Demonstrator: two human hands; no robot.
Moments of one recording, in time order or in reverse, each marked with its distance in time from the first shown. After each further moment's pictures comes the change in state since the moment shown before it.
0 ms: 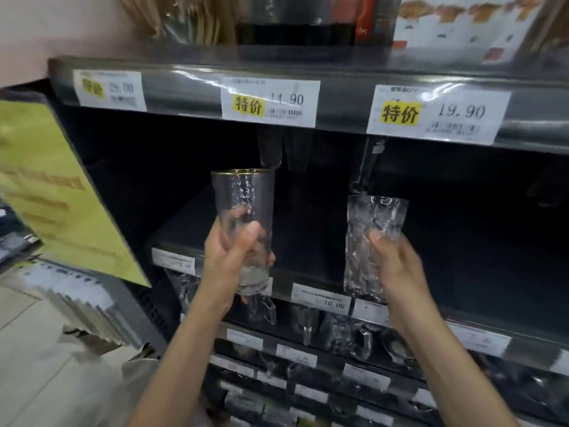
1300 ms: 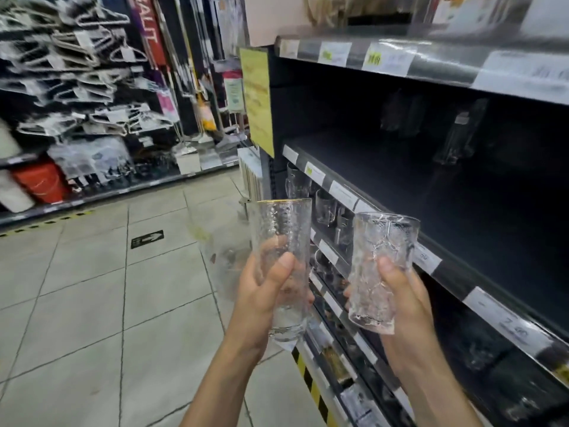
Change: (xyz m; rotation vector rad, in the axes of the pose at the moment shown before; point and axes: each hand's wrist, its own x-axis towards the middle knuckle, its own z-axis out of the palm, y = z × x) left_hand -0.367 0.018 0.259 0.089 0.736 -0.033; right_hand -0.158 -0.001 -0.240 0.337 -0.762 0.286
